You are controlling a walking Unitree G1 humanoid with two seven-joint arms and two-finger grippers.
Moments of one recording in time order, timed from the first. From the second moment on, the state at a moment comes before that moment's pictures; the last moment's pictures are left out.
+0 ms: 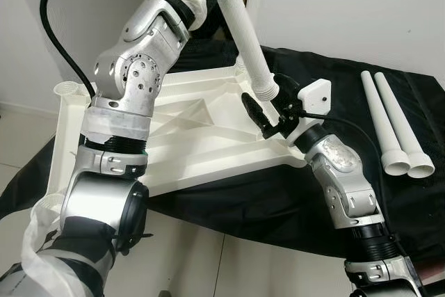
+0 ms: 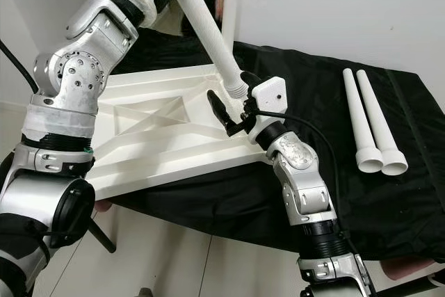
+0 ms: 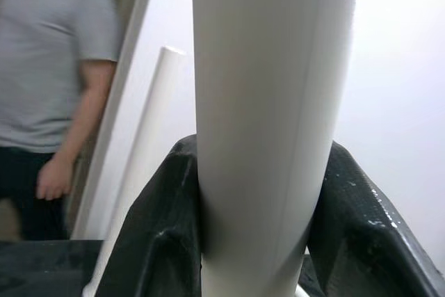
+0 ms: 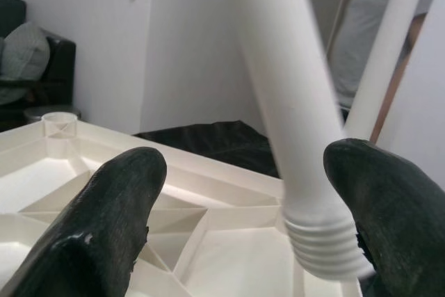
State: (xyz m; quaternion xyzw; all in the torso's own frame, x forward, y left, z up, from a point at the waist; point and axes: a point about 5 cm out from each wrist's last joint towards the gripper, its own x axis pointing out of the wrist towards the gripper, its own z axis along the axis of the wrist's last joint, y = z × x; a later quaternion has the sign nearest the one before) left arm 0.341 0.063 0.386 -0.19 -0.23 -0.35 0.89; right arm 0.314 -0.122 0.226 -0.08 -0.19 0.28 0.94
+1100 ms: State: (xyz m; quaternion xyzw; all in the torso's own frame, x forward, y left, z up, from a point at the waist) left arm 0.338 0.047 0.377 -0.16 -0.20 -0.36 0.90; right arm 0.335 -0.124 0.239 -0.14 -0.19 0.26 0.93
